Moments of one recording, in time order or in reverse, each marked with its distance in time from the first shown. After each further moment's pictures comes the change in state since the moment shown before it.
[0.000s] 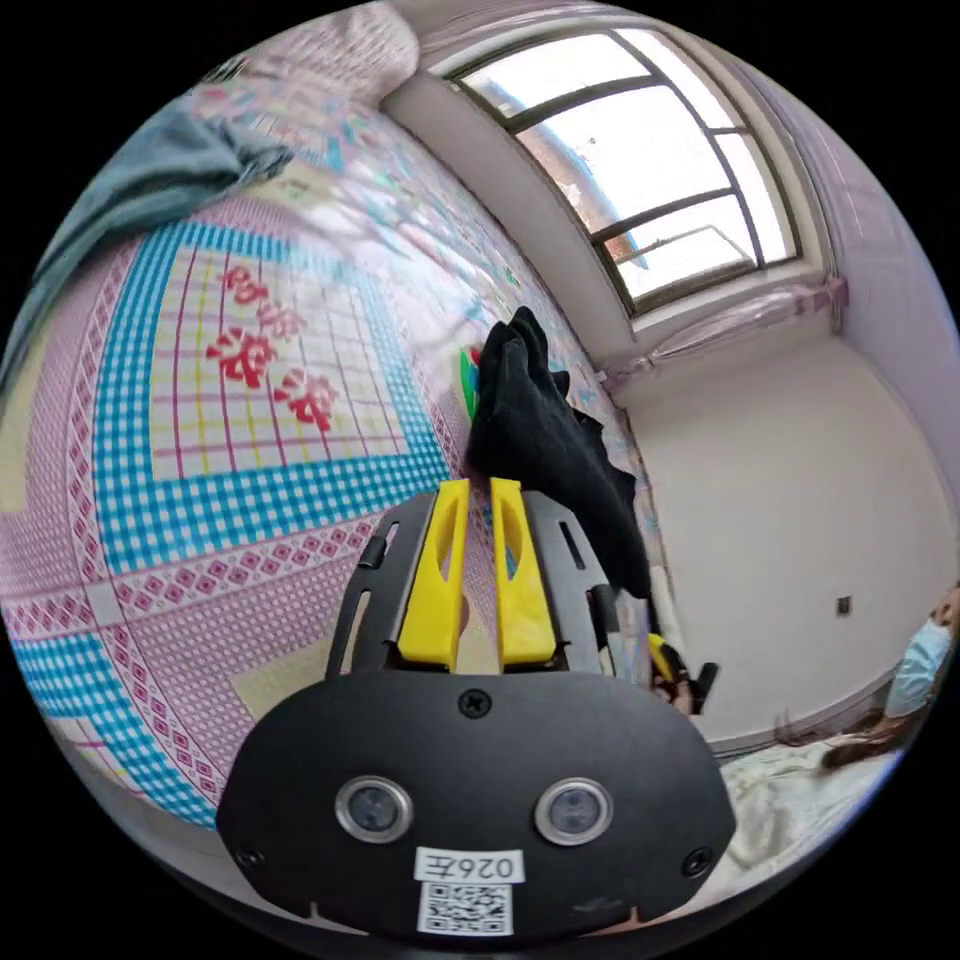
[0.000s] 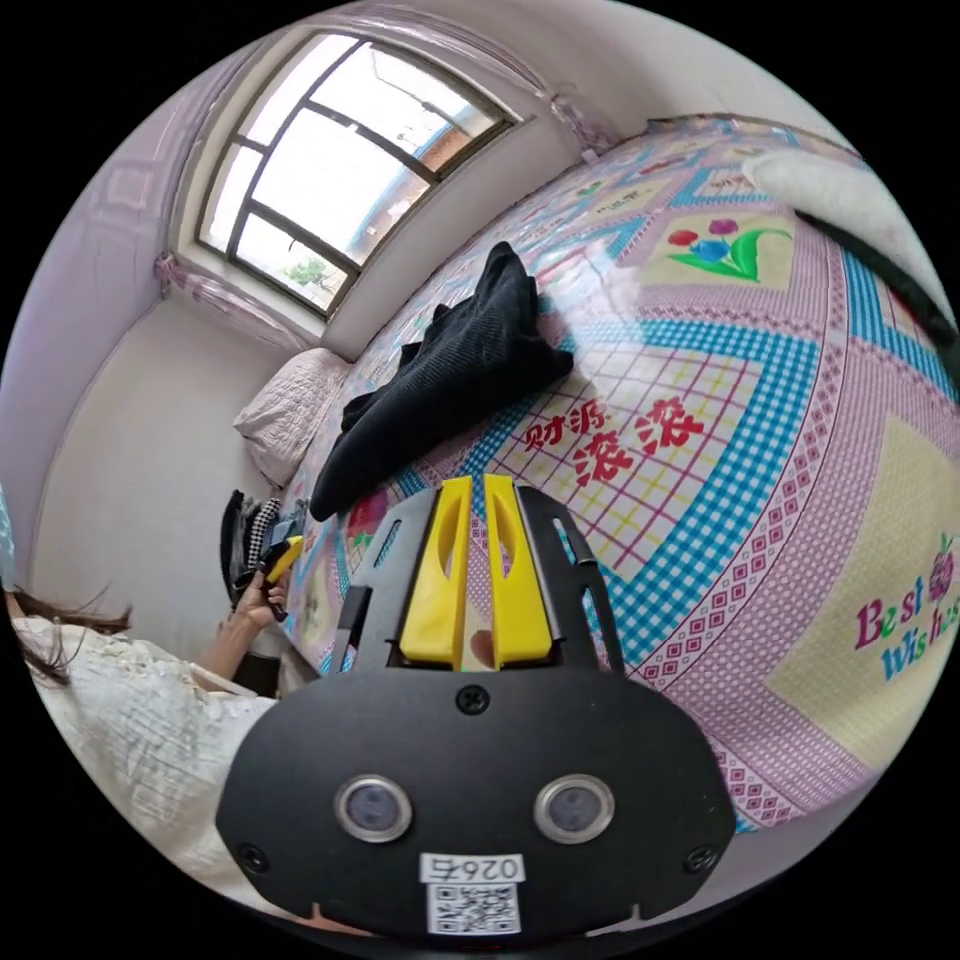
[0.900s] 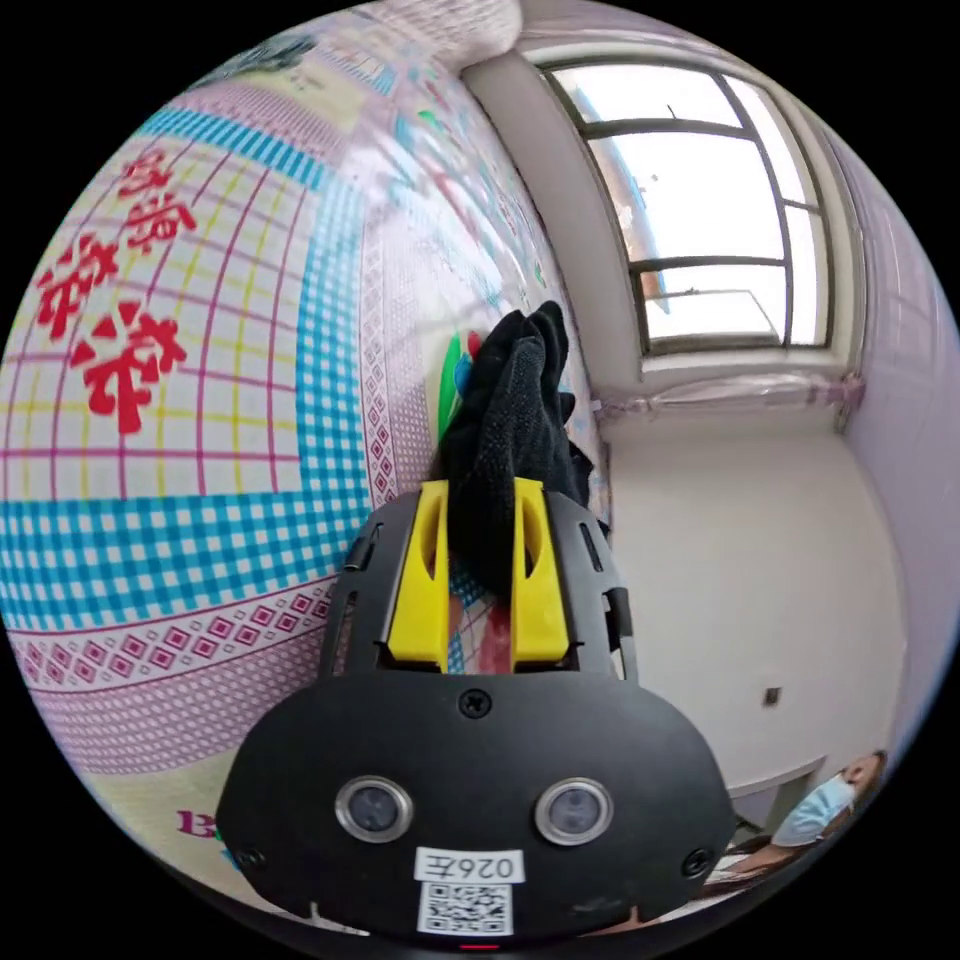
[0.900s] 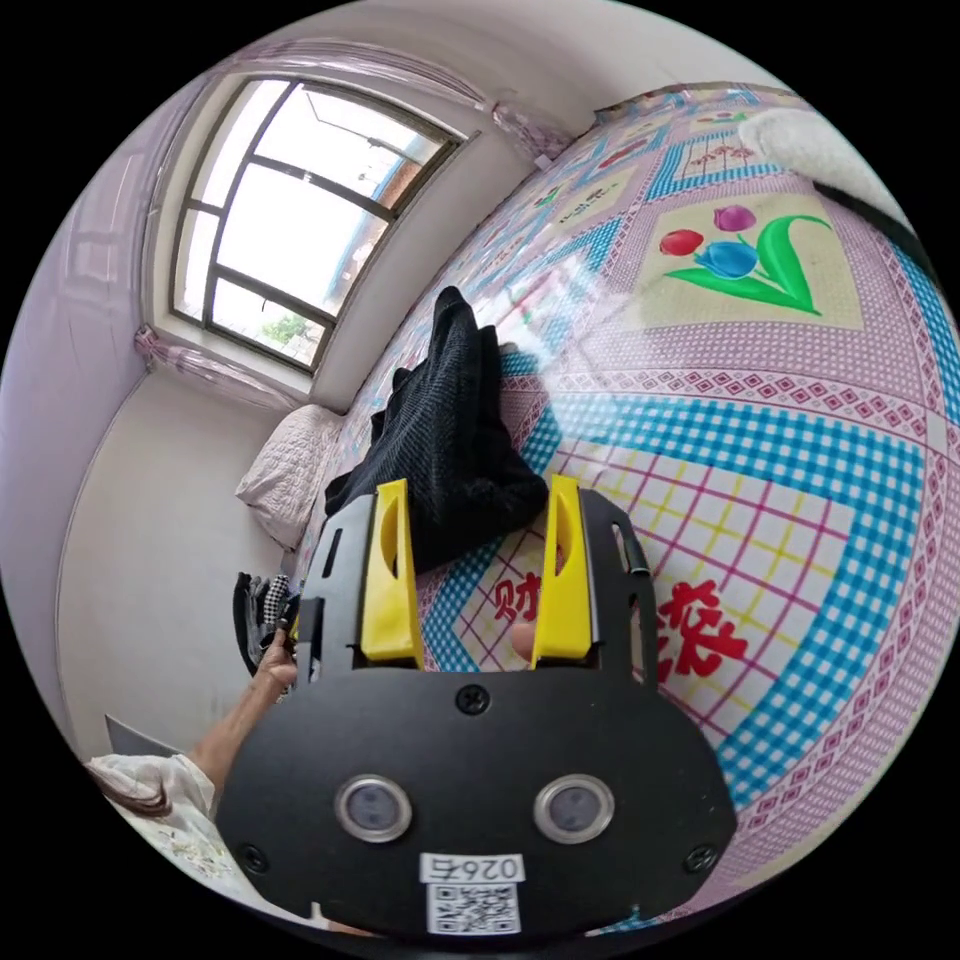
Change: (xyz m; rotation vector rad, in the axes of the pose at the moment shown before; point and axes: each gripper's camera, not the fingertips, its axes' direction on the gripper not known) left arm -0.036 -0.063 0.053 -0.014 0.108 -0.238; right arm 0.064 -0.151 0.028 0.080 -0.033 0.133
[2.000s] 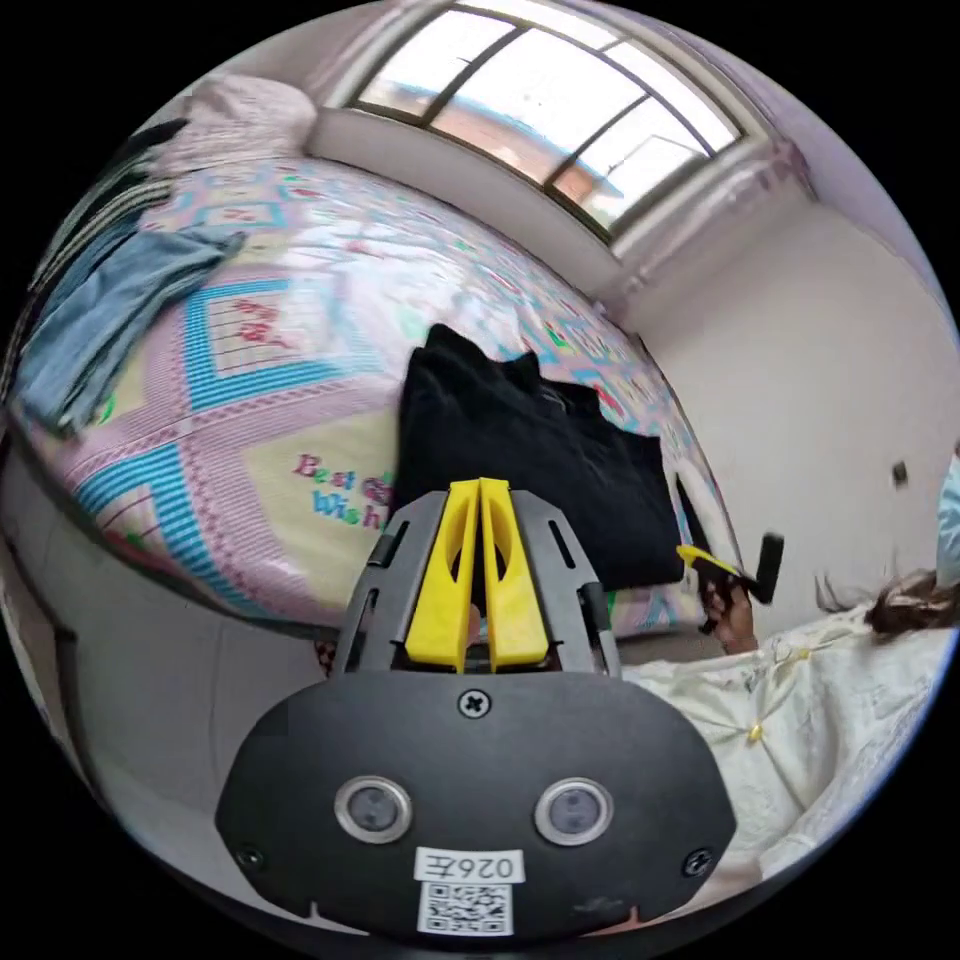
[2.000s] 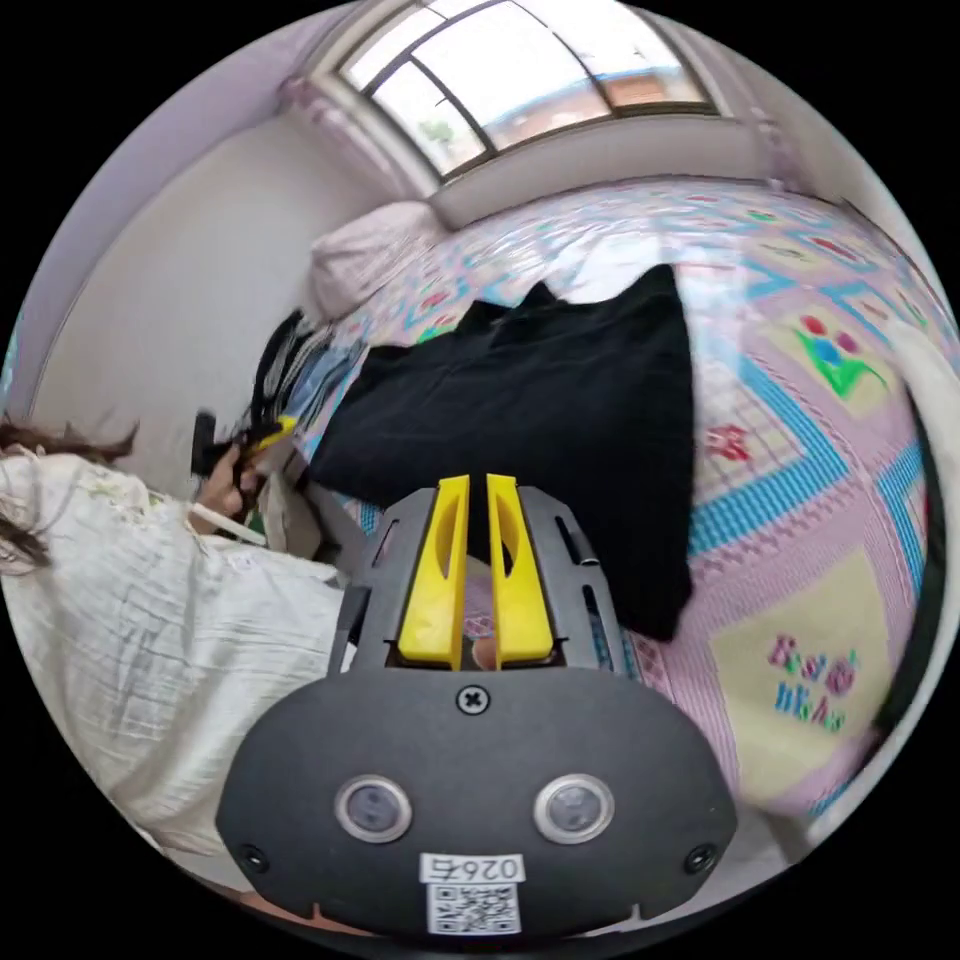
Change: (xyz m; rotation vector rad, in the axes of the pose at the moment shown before) left arm 0.078 0.241 -0.117 -0.023 -0.335 0.472; right arm -0.094 0.116 -0.108 -0.369 0.021 -0.570
